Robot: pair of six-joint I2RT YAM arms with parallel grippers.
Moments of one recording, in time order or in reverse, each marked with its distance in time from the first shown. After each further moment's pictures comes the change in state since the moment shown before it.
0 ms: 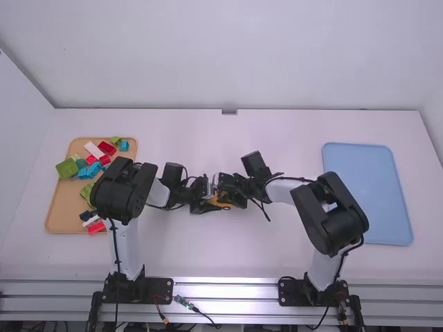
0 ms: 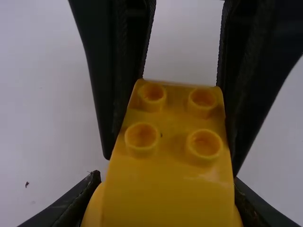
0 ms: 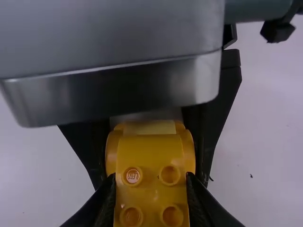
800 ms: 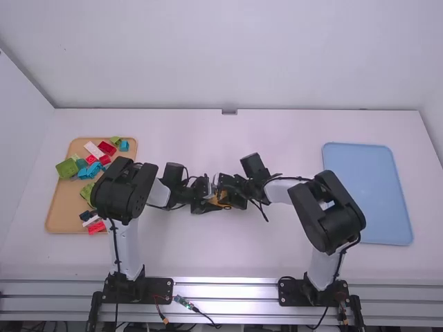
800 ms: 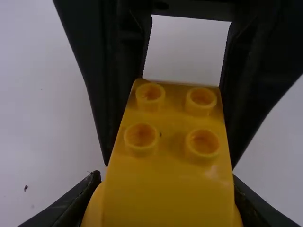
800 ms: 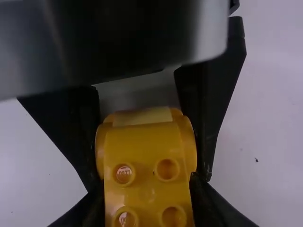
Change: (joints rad) left arm -0.004 0.000 0.003 -0.001 -0.007 -0.007; right arm 0.003 0.018 -0.003 0.001 0.047 0.039
